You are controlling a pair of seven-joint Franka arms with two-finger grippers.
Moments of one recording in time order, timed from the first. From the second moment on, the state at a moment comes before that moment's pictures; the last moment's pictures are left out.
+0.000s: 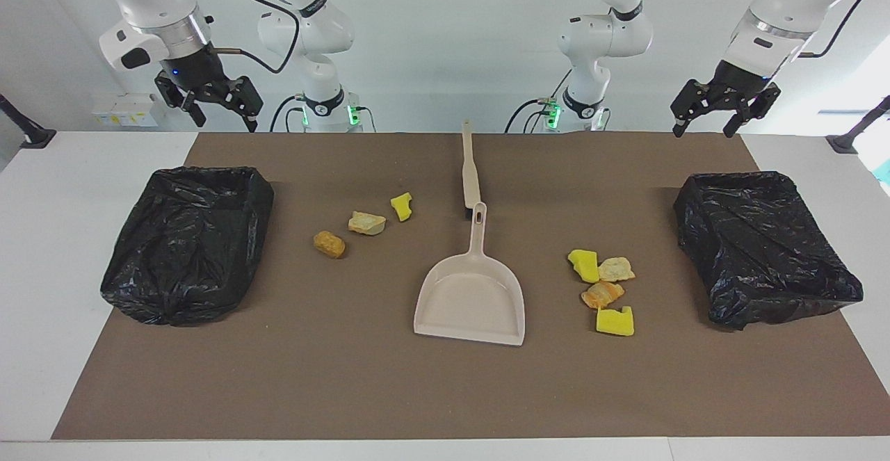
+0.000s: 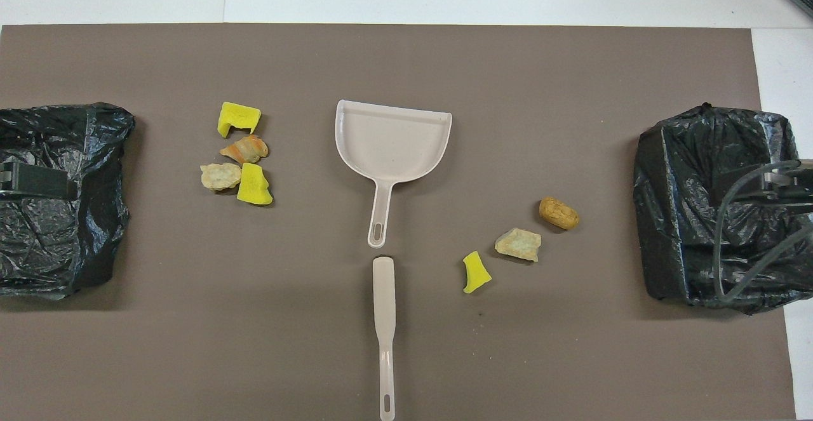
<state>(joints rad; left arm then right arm) -0.05 -0.12 0.00 -1.65 -0.04 1.58 -0.02 -0.01 -0.08 -0.02 -1.61 0.00 1.49 0.13</state>
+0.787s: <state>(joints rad) -0.03 -0.12 0.02 -1.65 -0.04 1.58 -0.02 0.11 -0.03 0.01 -1.63 0.00 1.57 0.16</state>
